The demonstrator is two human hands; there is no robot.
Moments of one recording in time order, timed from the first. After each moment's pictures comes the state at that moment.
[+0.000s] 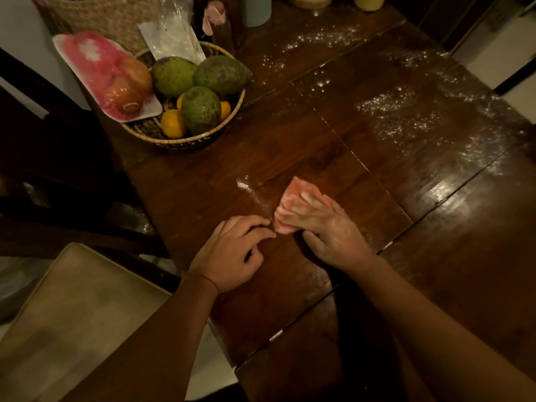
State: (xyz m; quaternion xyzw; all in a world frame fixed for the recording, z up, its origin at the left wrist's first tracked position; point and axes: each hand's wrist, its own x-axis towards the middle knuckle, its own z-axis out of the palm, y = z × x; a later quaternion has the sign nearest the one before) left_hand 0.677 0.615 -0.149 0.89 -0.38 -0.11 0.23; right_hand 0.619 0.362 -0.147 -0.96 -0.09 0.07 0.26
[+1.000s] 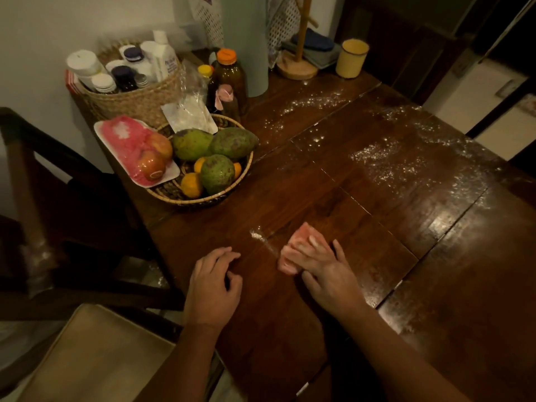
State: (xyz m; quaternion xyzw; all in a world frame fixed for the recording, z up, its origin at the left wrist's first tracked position) left_hand 0.702 0.647 -0.148 0.94 -0.14 -0.05 0.32; right_hand 0.622 0.404 -0.152 -0.96 0.03 0.03 0.26
